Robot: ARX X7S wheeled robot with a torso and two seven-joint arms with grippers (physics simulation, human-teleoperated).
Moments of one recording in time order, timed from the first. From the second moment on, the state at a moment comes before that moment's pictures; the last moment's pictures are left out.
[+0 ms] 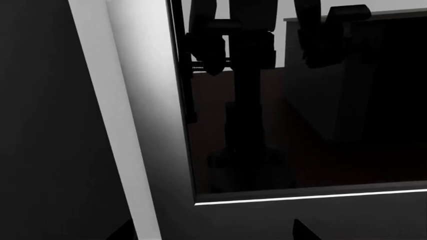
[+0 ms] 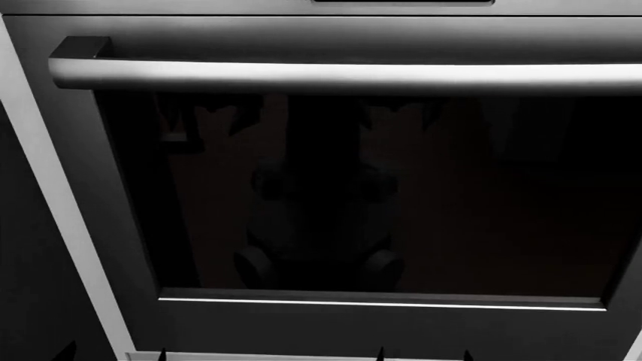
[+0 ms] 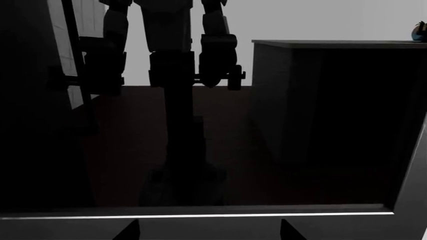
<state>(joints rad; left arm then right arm) -0.04 -0.24 0.30 0.02 -0.18 -0.08 -0.30 0.03 0.24 -0.28 -0.02 0.25 -0.01 0.29</state>
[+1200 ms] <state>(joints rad) -0.09 -0.49 -0.09 0.49 -0.51 -0.43 -0.45 0.04 0.24 -0.31 0.01 0.26 -0.02 0.31</state>
